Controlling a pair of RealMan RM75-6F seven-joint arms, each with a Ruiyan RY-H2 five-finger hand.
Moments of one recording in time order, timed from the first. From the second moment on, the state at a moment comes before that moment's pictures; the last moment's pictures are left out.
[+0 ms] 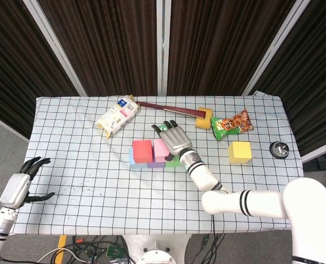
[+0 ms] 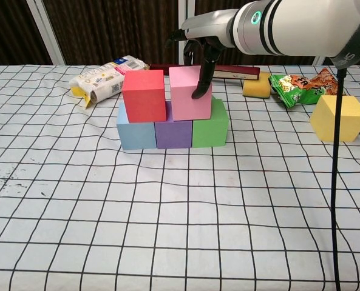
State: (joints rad) left arm -0.20 -1.32 0.03 -1.19 1.61 1.46 -0.56; right arm 1.31 -1.48 0.17 -1.57 -0.38 0.86 -0.59
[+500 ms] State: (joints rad) left arm -0.20 -1.32 0.03 -1.19 1.61 1.45 -0.56; right arm 1.31 -1.49 0.17 -1.57 -0.37 0.86 -0.59
